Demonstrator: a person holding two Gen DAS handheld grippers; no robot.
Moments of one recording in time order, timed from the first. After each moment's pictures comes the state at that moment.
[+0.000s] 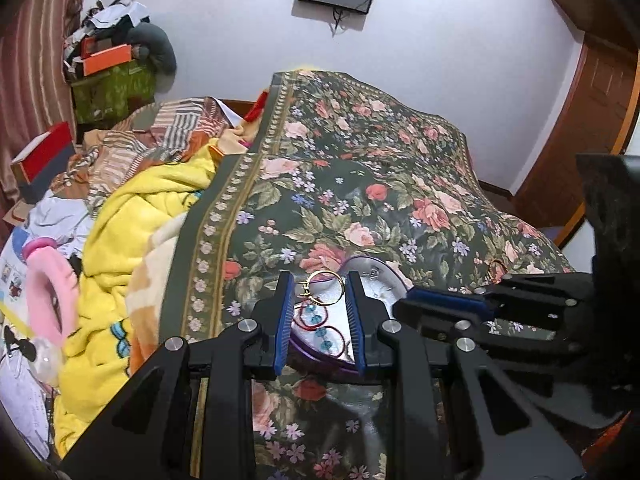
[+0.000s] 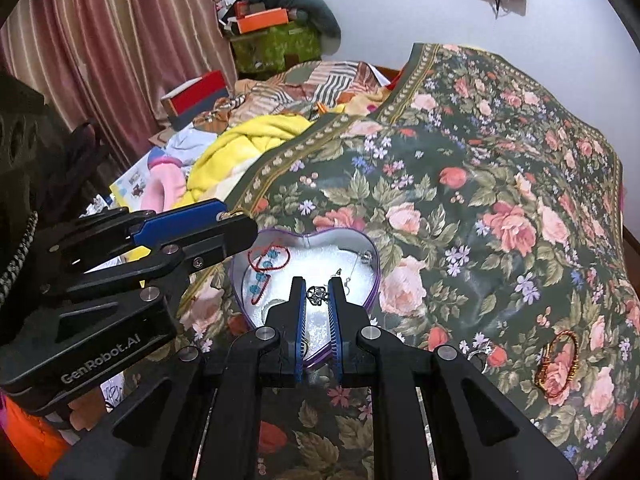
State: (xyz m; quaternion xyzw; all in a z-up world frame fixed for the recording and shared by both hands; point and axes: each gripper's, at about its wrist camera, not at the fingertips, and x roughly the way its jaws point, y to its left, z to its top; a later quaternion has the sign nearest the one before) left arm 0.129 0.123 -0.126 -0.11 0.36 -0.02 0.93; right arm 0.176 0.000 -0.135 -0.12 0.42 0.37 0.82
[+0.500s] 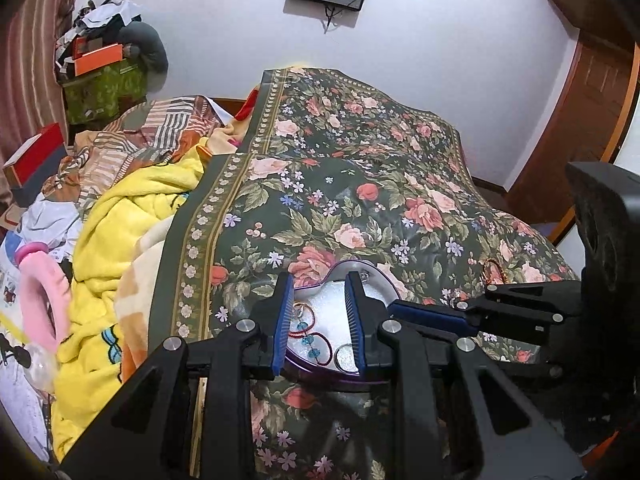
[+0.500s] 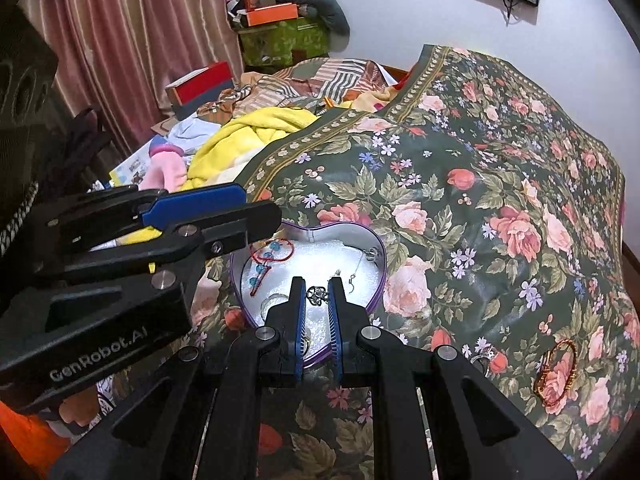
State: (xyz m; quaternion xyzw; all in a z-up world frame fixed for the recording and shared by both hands) left arm 0.136 0.120 -0.124 -0.11 0.36 -0.03 0.93; right arm 0.172 0.006 -0.138 -0.15 0.41 0.37 0.82
